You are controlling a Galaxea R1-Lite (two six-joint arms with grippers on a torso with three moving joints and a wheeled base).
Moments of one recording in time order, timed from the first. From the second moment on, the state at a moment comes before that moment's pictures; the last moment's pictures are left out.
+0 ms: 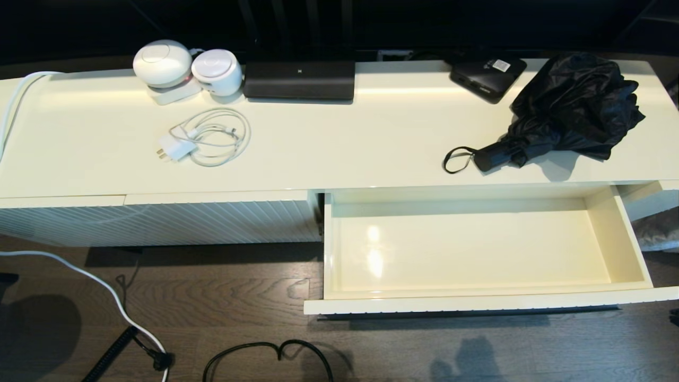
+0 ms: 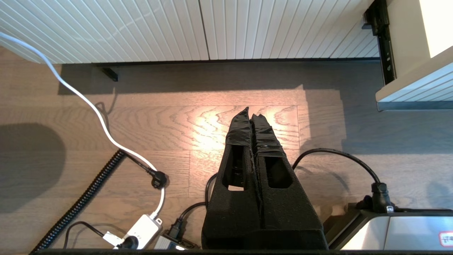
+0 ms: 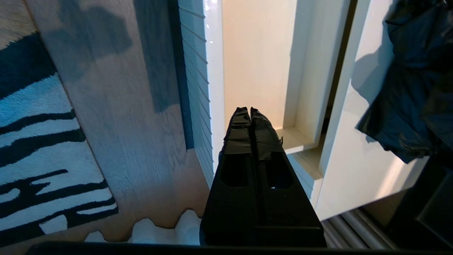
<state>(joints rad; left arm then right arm) 0.00 0.00 0.00 -0.01 0.00 -0.01 0.42 0.84 -0.80 0.49 -0.21 -1.29</state>
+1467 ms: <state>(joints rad) 0.00 0.00 0.00 -0.01 0.00 -0.01 0.54 1.31 -0.59 -0.08 0.01 -1.14</state>
